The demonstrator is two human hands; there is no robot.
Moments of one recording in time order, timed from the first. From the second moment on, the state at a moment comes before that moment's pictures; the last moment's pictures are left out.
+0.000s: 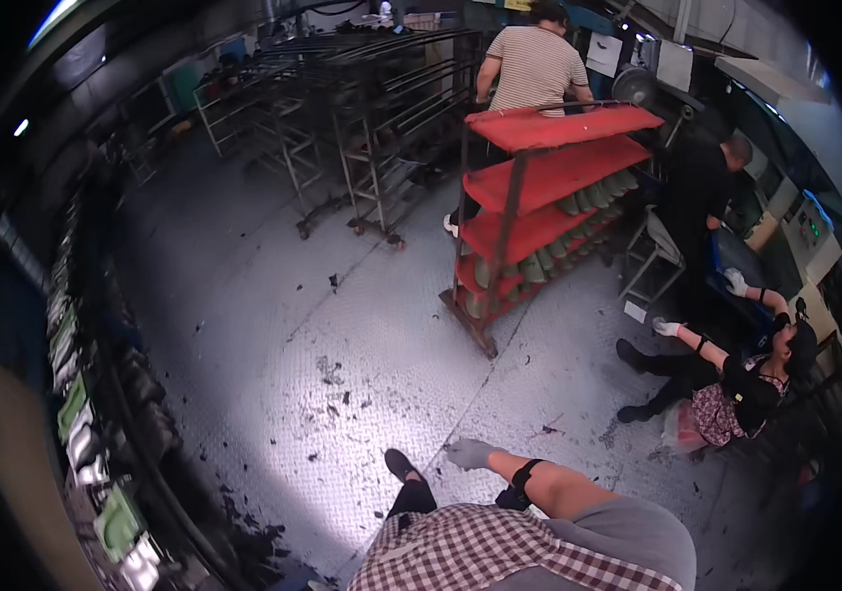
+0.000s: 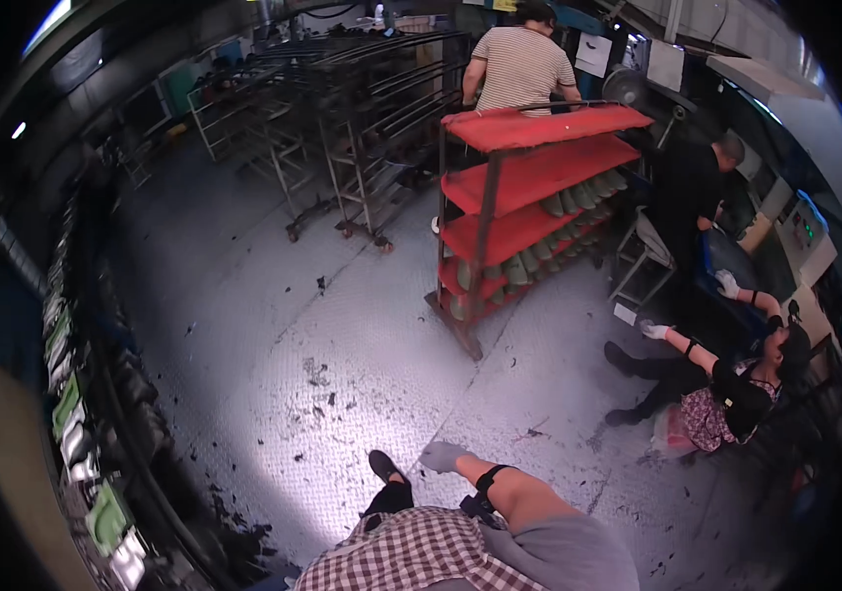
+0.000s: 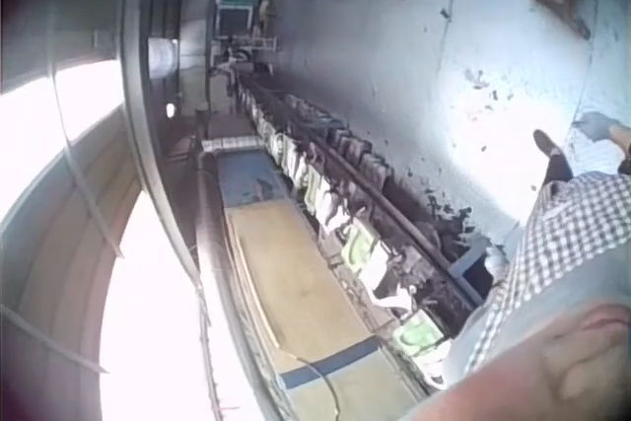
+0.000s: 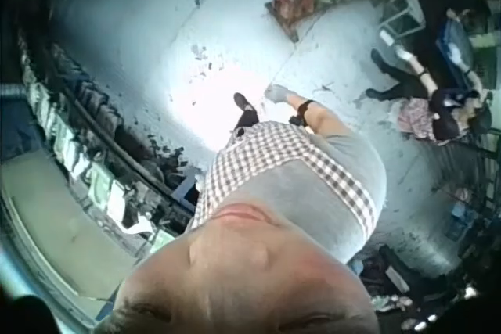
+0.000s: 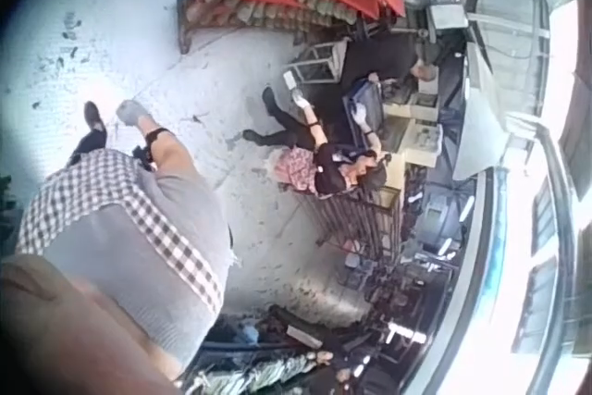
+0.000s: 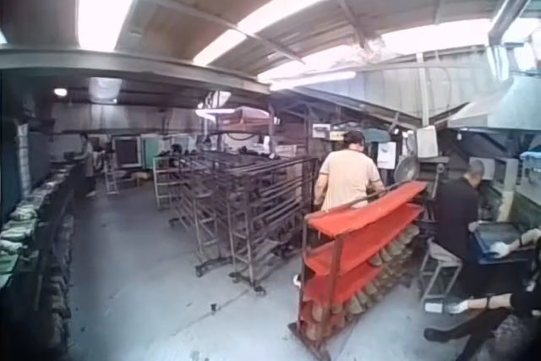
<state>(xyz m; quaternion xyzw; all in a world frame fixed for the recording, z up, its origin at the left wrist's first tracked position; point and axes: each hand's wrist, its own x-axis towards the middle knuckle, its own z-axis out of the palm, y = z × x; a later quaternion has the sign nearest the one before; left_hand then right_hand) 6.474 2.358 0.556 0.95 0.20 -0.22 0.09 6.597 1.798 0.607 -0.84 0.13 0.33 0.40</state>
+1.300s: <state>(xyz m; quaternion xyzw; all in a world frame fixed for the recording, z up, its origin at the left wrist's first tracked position) 7.604 1.579 0.722 0.63 -0.03 -0.42 0.65 7.444 1.400 0.572 -0.67 0.46 0.10 0.58</state>
